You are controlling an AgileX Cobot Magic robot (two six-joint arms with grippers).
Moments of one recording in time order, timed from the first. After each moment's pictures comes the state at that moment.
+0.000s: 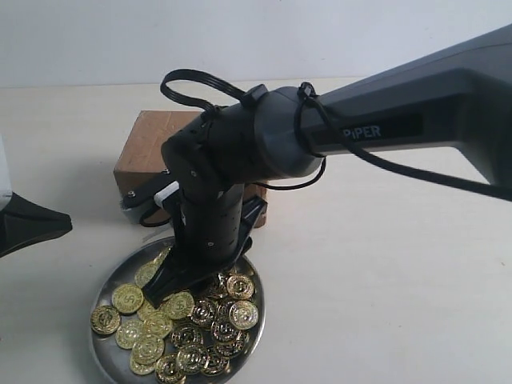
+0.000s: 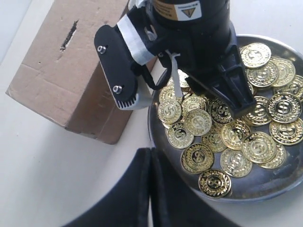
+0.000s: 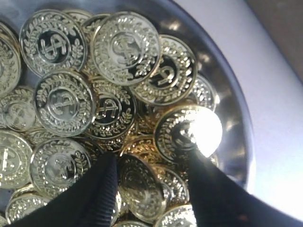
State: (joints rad) left arm -0.47 0.92 -0.51 -0.42 0.51 1.20; right arm 0.94 2.14 -1.42 -0.01 0.81 0.13
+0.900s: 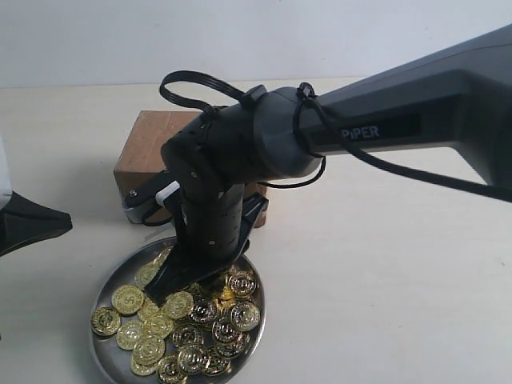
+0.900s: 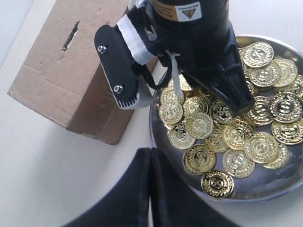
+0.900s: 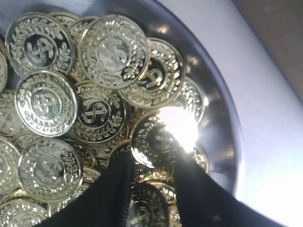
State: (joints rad) left arm -0.47 0.92 -0.51 -0.42 0.50 1.20; right arm 0.94 2.15 -1.42 -0.04 0.81 0.14
